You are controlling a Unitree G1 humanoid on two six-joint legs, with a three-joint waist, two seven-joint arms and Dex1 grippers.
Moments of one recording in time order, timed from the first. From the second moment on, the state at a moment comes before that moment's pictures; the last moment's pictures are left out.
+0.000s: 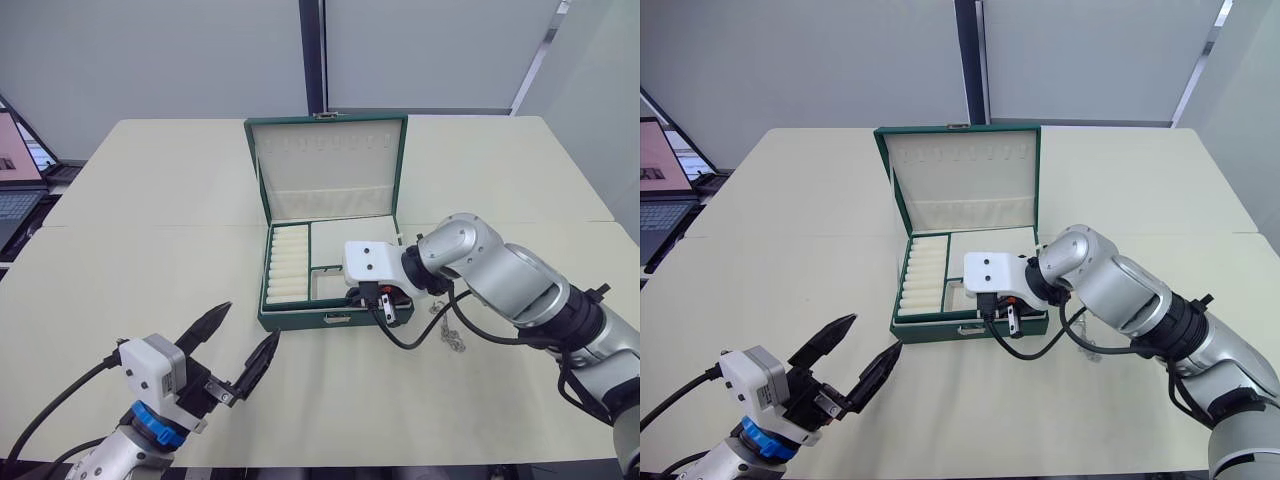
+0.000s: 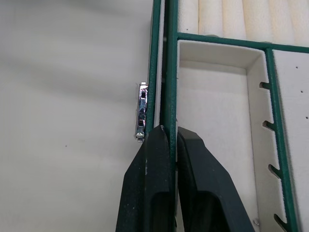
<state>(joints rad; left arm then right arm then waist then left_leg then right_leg) 0.61 0.35 0.23 -0.83 -0.54 0.17 -0.54 -0.94 -0.65 0.66 -0.35 0.15 0.91 1.13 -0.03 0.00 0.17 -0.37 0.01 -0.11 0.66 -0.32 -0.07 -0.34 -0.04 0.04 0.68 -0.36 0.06</state>
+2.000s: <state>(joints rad) 0.49 0.38 0.18 -0.78 -0.52 0.19 -0.53 -0.57 -0.36 0.17 -0.11 0.33 0.50 0.90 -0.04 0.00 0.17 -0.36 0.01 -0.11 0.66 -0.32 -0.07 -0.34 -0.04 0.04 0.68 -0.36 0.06</state>
